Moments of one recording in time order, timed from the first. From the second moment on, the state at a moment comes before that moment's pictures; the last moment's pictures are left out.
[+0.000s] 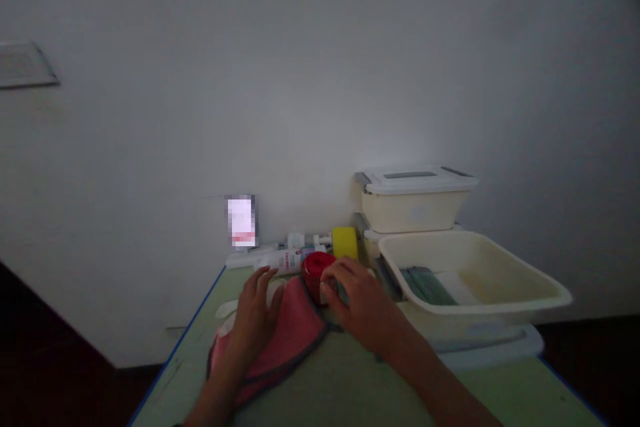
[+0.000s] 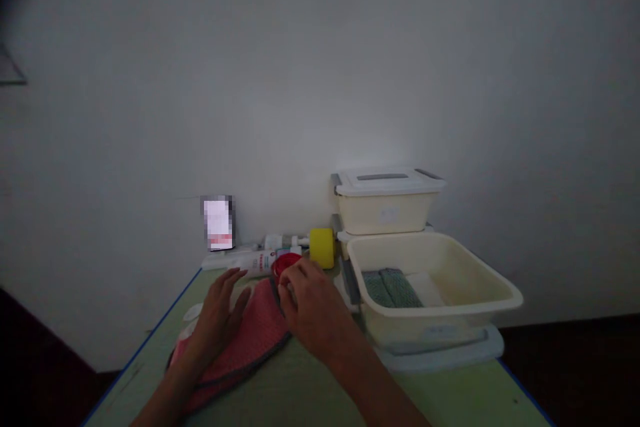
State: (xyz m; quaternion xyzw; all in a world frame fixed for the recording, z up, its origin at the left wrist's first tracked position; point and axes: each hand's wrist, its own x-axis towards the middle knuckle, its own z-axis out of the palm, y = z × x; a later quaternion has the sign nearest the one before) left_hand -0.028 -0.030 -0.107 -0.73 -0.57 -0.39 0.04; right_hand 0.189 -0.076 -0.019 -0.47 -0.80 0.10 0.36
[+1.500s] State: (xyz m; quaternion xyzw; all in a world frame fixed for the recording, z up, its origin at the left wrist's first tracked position) left_hand -0.002 0.030 -0.047 -0.47 -0.42 -0.71 -0.31; right_hand 0.186 -0.065 -0.061 -0.63 -0.75 0.02 0.21
